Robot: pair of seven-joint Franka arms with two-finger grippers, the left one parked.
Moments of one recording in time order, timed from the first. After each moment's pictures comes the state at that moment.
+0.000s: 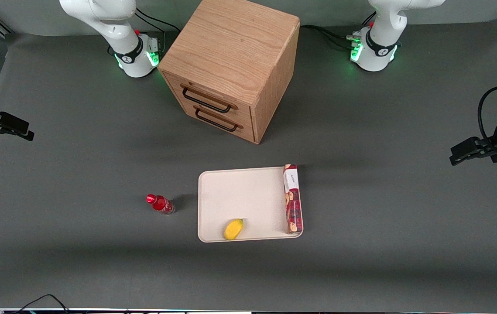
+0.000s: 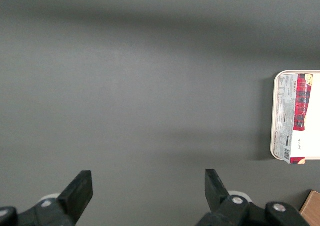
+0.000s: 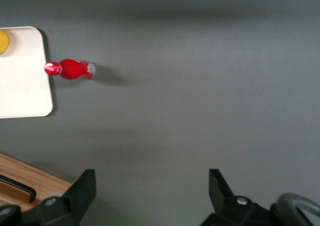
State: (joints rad) arm -0.09 0.06 0.03 -1.52 0.00 1.55 -0.04
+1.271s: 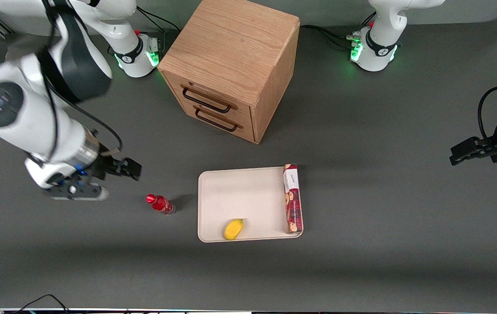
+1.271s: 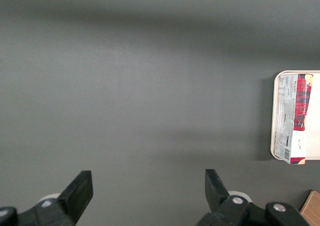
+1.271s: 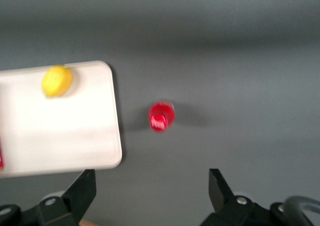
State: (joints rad) arm -0.02 0.42 0.40 -1.41 -0.18 1.85 0.47
